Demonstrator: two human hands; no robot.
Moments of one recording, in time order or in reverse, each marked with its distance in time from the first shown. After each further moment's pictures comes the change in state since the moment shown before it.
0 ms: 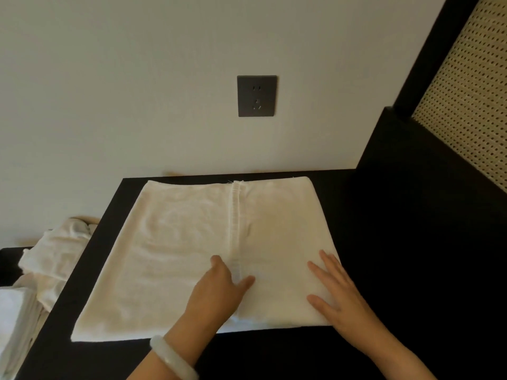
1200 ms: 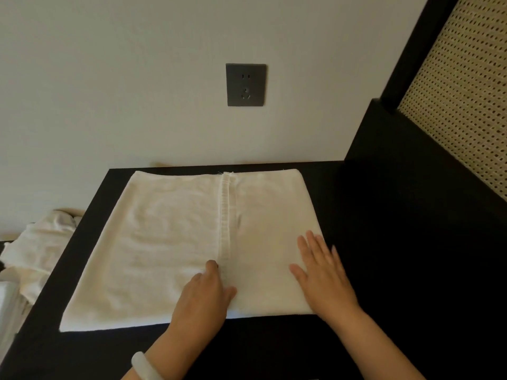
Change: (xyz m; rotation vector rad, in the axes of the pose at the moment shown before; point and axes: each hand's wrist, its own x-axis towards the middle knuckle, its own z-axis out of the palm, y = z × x) left_hand -0.031 -0.018 0.012 0.092 0.057 0.171; right_hand 0.012 -0.027 -0.003 -0.349 0.161 0.057
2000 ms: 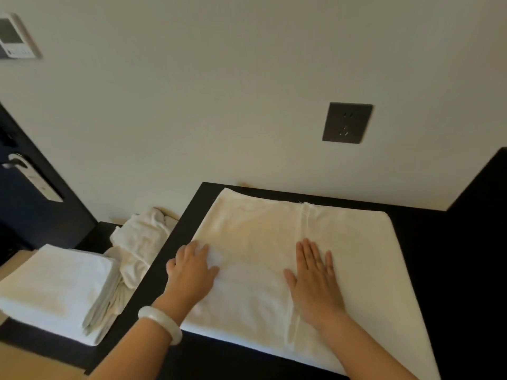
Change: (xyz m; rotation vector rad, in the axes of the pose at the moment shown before) left_hand 0.057 -0.141 -0.088 0.338 0.157 -0.334; right_hand 0.091 -0.135 0.041 -0.044 -0.041 -0.259
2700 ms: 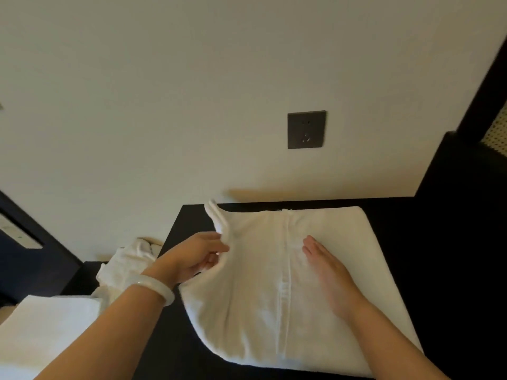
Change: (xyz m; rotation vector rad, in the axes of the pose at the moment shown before) left_hand 0.024 0.061 -0.097 -1.128 -0.587 0.058; right_hand -0.014 0.043 -0.048 1.658 0.027 0.290
